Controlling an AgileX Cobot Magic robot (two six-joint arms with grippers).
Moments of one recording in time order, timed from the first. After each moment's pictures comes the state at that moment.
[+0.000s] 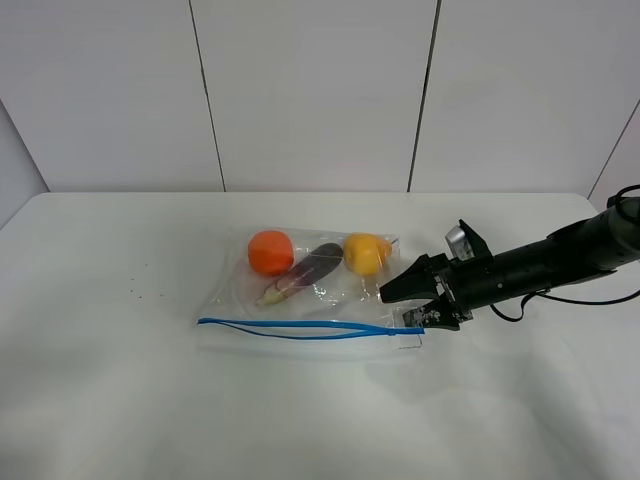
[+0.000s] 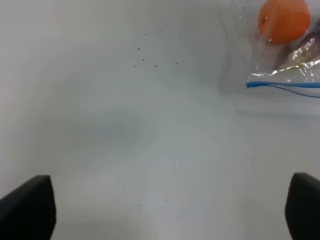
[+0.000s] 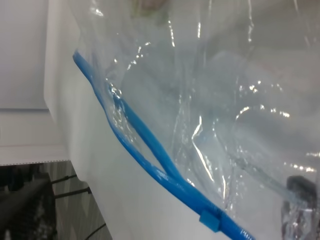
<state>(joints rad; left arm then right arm) 0.00 0.00 -0.49 0.01 1.05 0.02 -0.03 2.15 -1.01 1.33 1.14 -1.19</state>
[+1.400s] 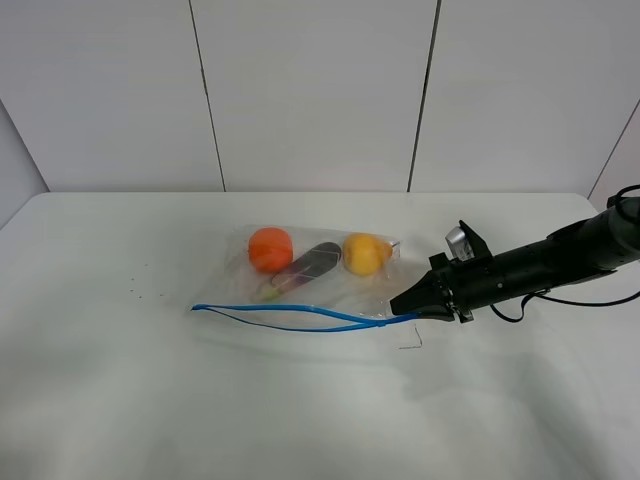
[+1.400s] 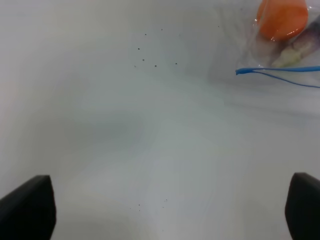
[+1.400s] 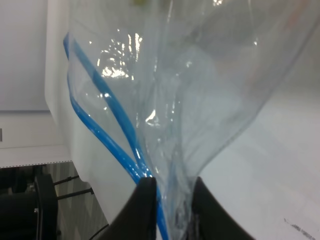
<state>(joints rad) 0.00 0.00 -0.49 0.01 1.05 0.02 -0.03 2.15 -1.01 1.33 1.14 -1.17</state>
